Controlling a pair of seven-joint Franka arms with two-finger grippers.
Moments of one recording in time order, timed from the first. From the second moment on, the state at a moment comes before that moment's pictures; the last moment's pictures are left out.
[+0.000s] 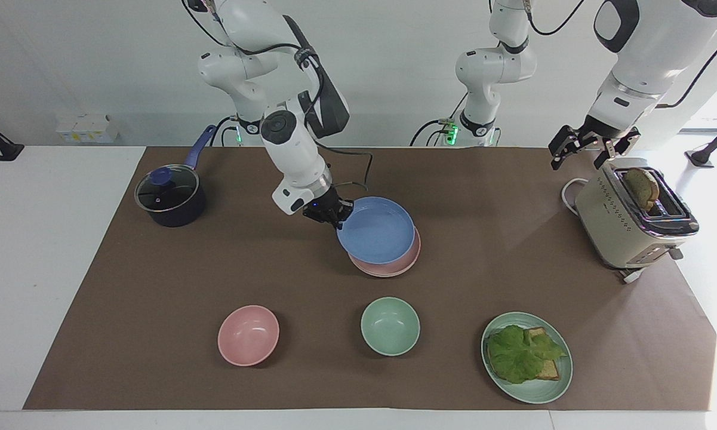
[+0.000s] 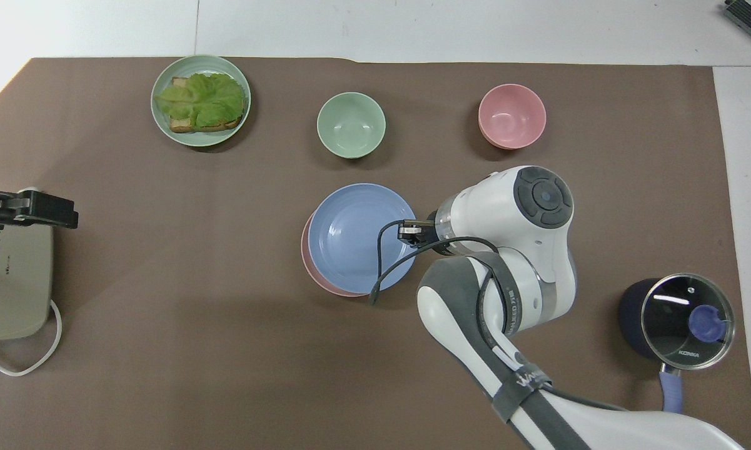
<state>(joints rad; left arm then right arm) 0.04 -0.07 -0.09 -1.69 -0.01 1.62 0.00 0.49 0.23 -0.05 -1.94 0.34 2.25 0.35</state>
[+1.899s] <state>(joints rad) 0.04 -0.07 -0.09 -1.69 -0.01 1.62 0.00 0.20 -0.07 -0.09 -1.82 0.06 1.86 0.31</state>
